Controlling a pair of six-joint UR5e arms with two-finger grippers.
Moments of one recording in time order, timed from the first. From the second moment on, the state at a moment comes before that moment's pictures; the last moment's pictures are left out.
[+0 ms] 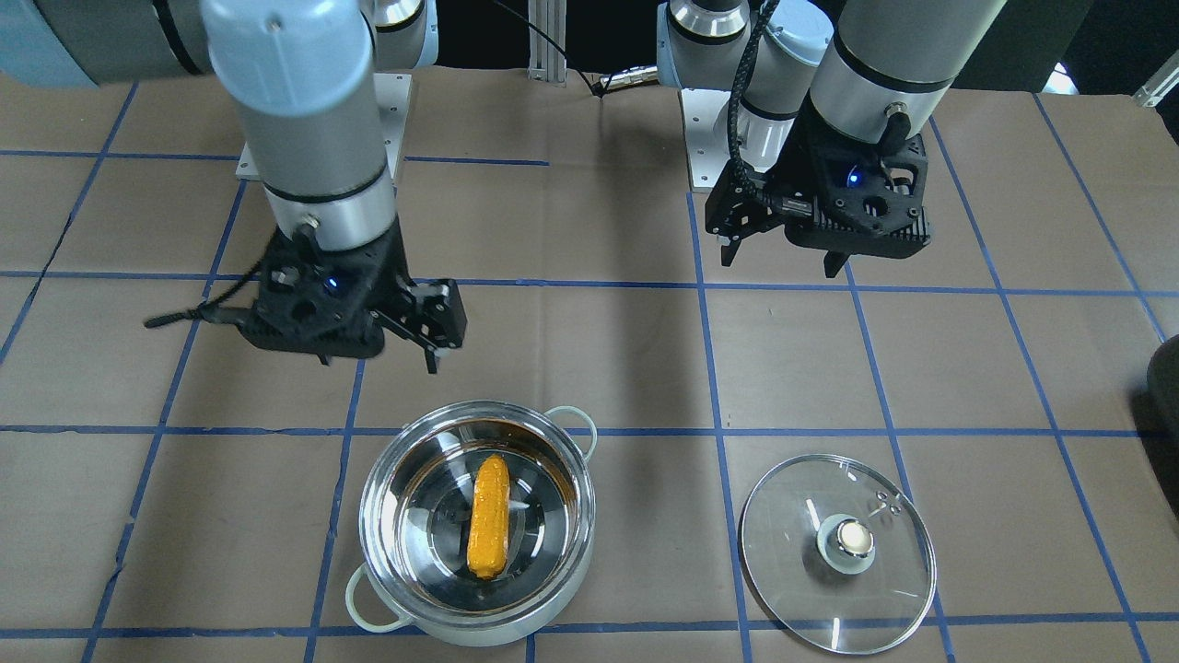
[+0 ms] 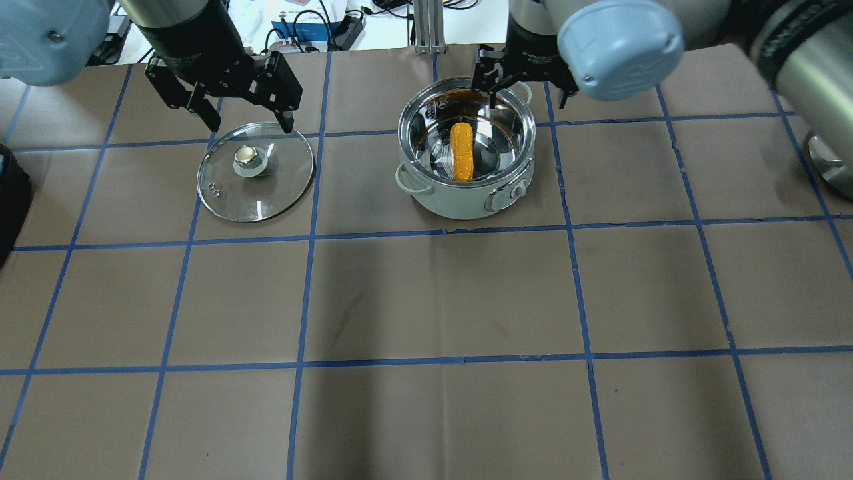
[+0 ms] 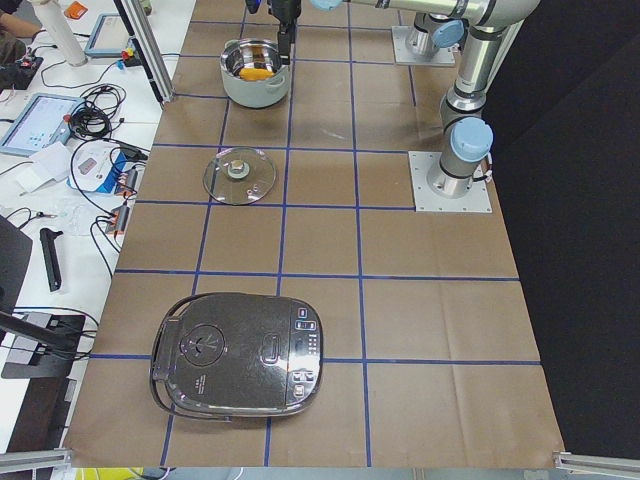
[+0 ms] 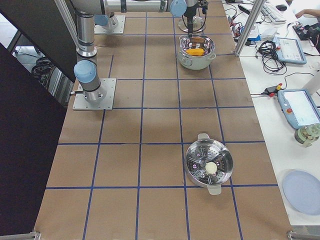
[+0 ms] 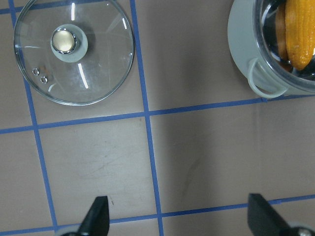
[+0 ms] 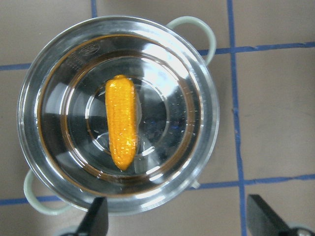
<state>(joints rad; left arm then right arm) -1.62 -1.68 -1.39 -1.64 1.55 0.05 1.74 -1.36 1.41 -1.73 -1.62 0.26</state>
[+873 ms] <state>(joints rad) -1.61 -1.60 -1.47 -1.67 1.55 0.04 1.63 -1.49 1.45 -1.53 -1.61 0.09</state>
